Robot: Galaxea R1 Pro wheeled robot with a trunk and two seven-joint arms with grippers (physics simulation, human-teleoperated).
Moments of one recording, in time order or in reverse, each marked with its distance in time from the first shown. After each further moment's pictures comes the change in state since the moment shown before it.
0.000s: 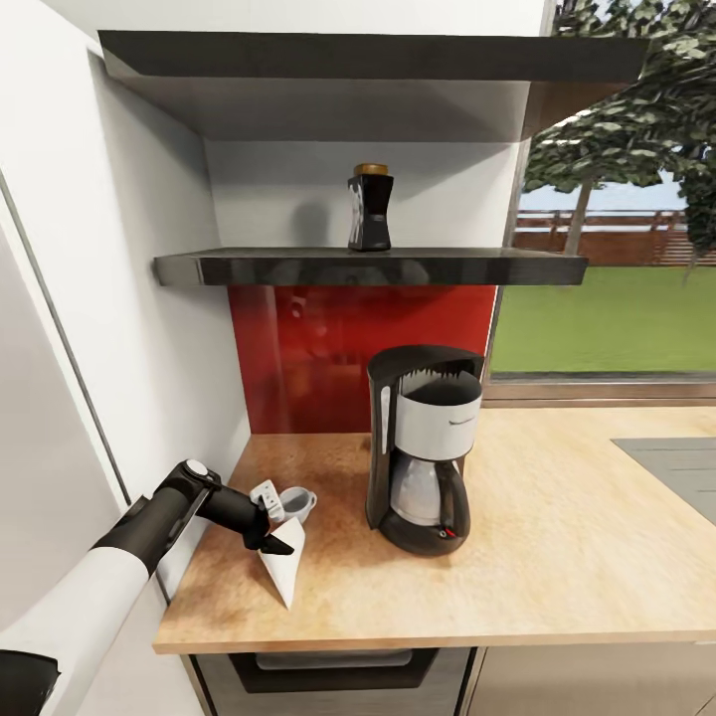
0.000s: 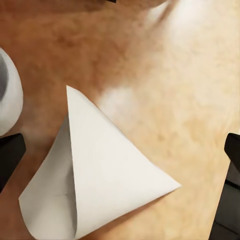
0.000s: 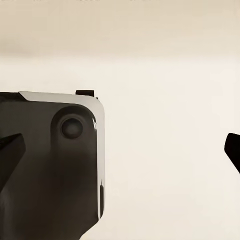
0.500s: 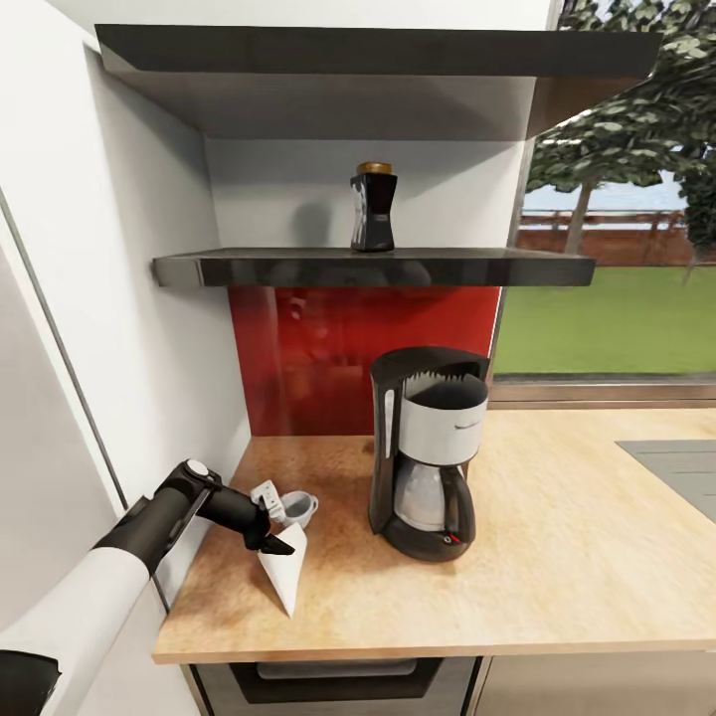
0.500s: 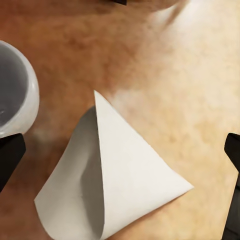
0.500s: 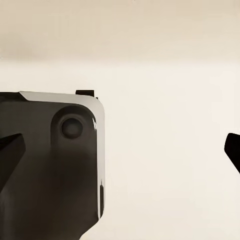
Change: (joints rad) left arm 0.001 -0.002 0.000 0.000 0.001 0.001 0.000; right arm 0.000 0.000 0.000 0.000 0.000 0.000 0.000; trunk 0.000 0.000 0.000
